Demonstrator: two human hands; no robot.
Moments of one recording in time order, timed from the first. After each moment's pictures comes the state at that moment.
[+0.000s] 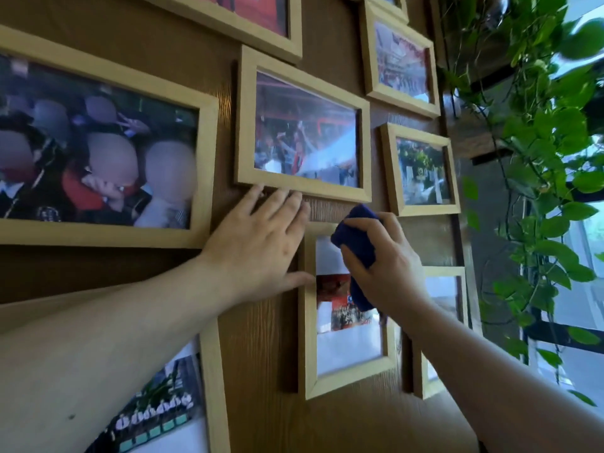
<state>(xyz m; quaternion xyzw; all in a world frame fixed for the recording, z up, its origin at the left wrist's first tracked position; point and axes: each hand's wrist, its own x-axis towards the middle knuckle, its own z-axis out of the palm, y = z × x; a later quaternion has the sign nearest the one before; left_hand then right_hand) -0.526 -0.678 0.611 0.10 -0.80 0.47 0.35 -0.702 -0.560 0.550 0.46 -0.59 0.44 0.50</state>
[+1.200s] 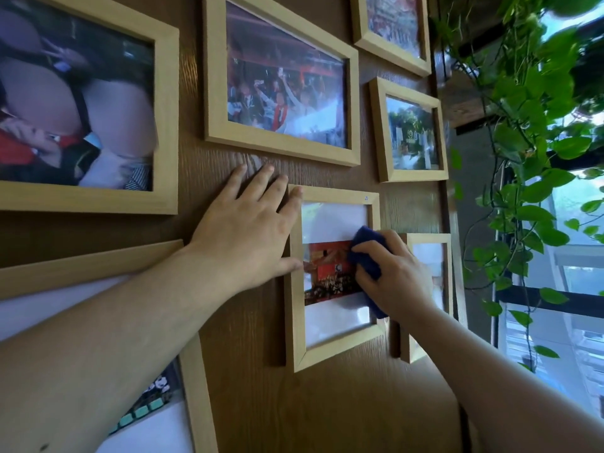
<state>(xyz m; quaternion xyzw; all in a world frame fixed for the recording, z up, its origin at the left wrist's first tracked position) -0.551 -0.686 0.589 0.11 -0.83 0.42 0.35 -0.755 -0.559 0.484 0.43 -0.67 0.34 0.50</state>
